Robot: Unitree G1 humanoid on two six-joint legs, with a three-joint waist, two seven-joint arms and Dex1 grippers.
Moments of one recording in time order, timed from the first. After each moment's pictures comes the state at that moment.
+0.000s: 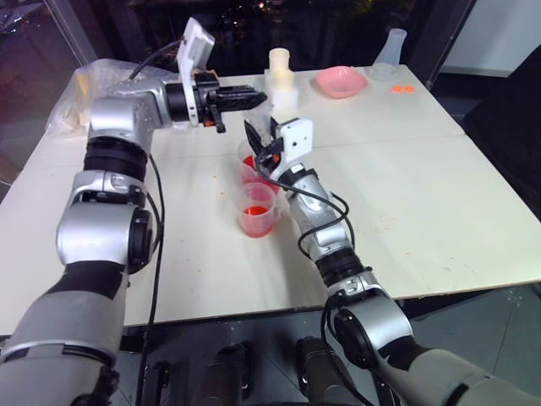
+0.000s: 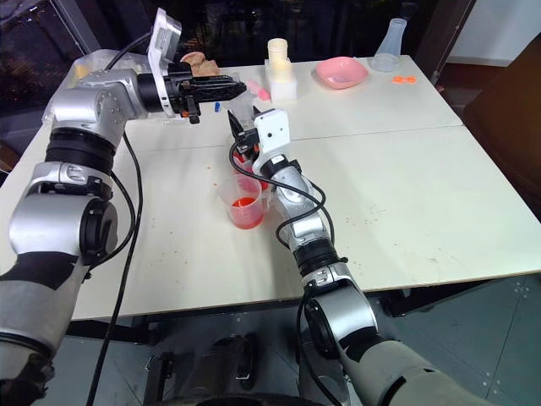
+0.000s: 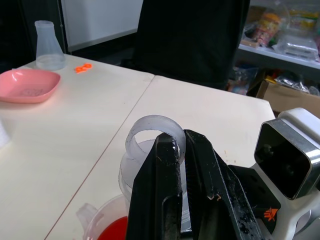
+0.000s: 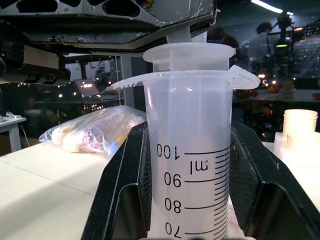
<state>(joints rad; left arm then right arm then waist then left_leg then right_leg) -1.38 0.46 0.03 0.94 -0.29 0.43 -1.29 -0.85 0.11 0.05 0.62 0.06 -0.30 0.25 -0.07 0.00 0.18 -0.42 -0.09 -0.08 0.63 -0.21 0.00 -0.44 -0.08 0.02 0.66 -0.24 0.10</state>
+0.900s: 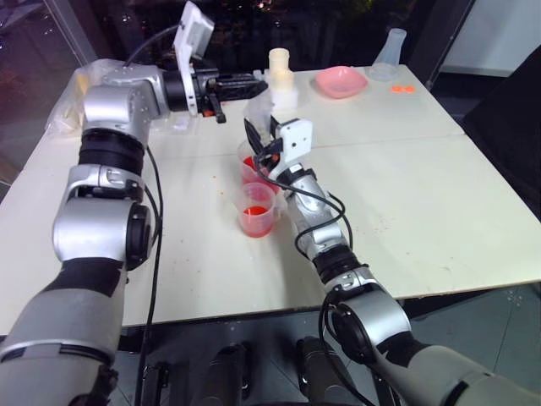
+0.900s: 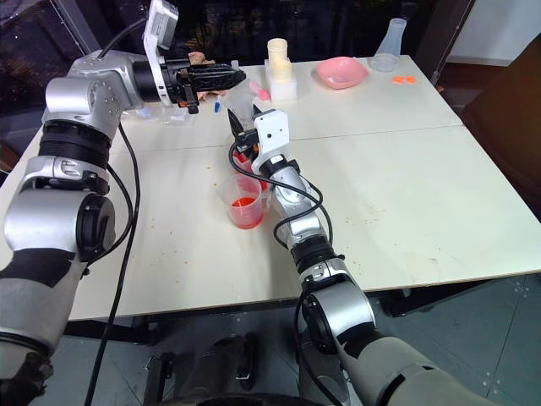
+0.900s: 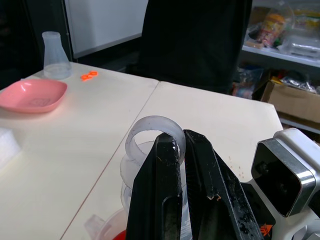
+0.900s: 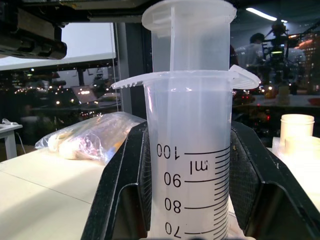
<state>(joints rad) -1.41 0.47 0.03 0.90 -0.29 0.45 -1.27 -0.88 0.12 0.03 0.71 0.06 -0.38 0.24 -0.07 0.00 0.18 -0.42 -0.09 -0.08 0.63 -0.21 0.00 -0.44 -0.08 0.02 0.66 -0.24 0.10</state>
